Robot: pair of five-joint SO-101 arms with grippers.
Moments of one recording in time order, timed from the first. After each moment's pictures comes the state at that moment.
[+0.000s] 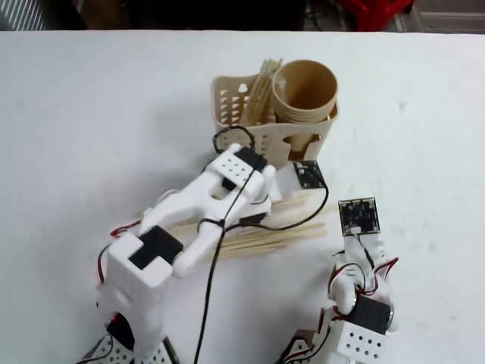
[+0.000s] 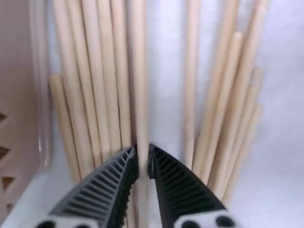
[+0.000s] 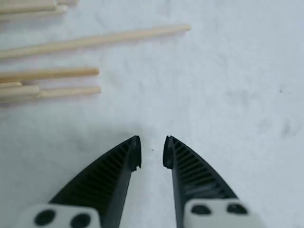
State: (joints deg) left arm 30.7 26.7 4.5 70.9 -37.1; right arm 17.1 -101.3 96.5 67.6 26.7
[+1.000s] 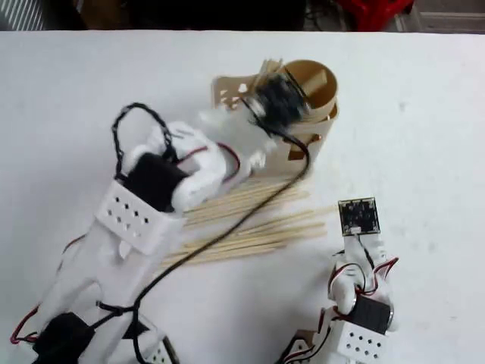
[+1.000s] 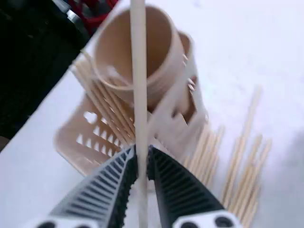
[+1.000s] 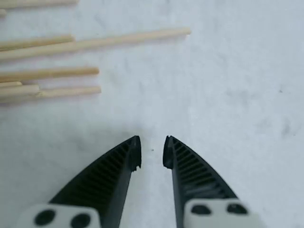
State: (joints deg) left arm 28.9 -22.4 3.3 69.0 -21.2; right arm 17.1 -101.3 96.5 67.6 26.7
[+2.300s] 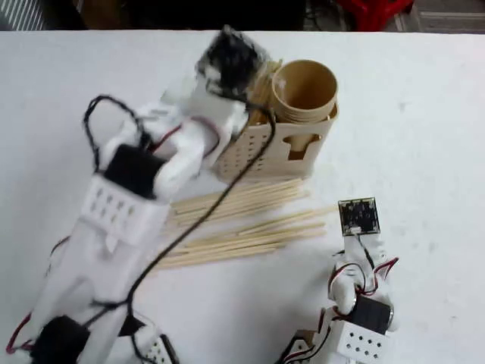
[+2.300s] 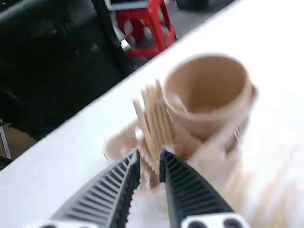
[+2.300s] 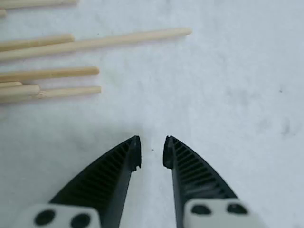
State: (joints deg) left arm 22.2 -23.9 4.0 63.6 -17.2; right arm 17.1 -101.3 96.5 67.6 26.7
